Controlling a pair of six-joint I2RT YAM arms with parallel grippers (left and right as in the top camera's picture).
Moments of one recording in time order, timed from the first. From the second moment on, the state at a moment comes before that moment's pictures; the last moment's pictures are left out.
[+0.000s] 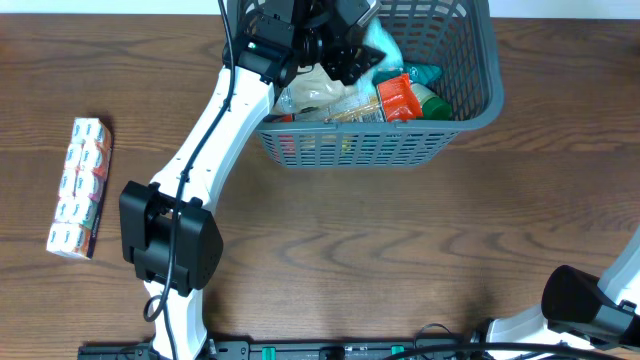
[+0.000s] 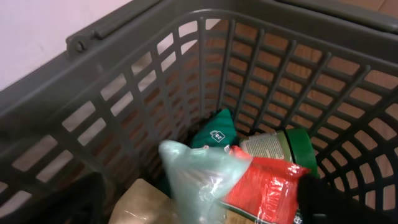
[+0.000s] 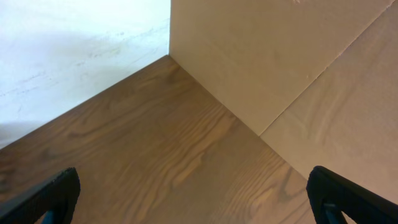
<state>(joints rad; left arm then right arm) -0.41 2.04 1.94 -0.46 0.57 0.29 -0.37 1.74 2.31 -1.20 0.42 0.15</state>
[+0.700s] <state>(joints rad) -0.17 1.65 1.94 -0.93 -0.11 0.19 -0.37 1.74 2.31 -1.20 0.42 0.15</state>
